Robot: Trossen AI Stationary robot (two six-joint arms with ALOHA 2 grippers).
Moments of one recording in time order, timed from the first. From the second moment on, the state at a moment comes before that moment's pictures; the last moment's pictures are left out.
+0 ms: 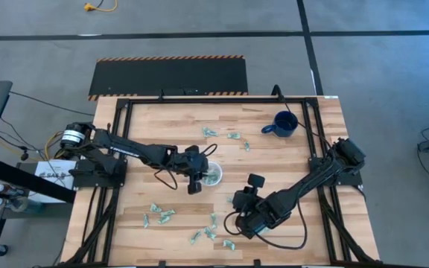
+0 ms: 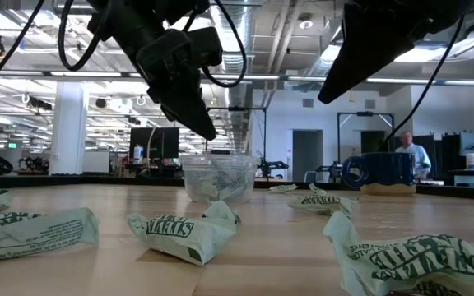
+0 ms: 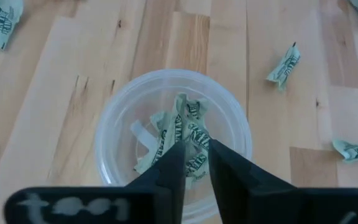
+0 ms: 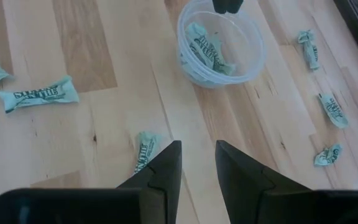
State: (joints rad) left arm -0.08 1.60 0.93 -0.17 -0.06 -0.19; right arm 0.60 1.86 1.36 -0.83 0.68 0.67
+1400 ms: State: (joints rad) left arm -0.51 1.43 0.91 -0.17 -0.65 -0.21; right arm 0.92 1.89 1.35 -0.91 0.37 0.95
